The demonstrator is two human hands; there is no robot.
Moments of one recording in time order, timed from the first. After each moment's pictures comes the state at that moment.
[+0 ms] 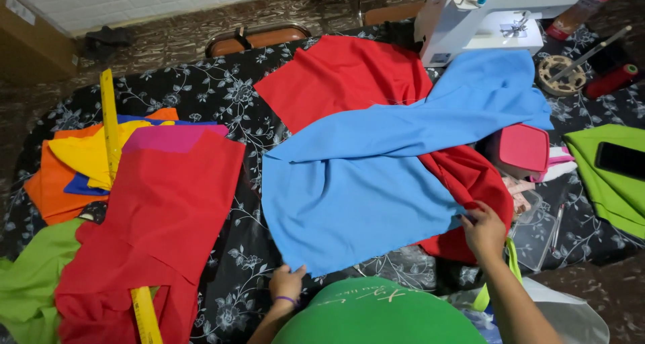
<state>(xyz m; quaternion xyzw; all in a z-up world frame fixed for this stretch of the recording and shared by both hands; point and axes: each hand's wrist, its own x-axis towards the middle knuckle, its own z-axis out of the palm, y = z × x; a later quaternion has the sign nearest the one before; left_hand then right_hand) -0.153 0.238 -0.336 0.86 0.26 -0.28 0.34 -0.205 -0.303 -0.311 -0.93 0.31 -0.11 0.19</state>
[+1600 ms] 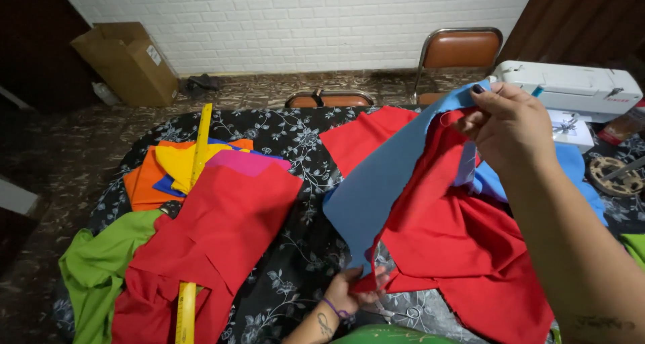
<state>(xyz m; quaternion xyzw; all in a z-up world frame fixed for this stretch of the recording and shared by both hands) -0.095 0.152 -0.298 0.02 0.22 -0.43 0.88 0.013 -0.116 0.154 -0.54 0.05 -0.15 0.82</state>
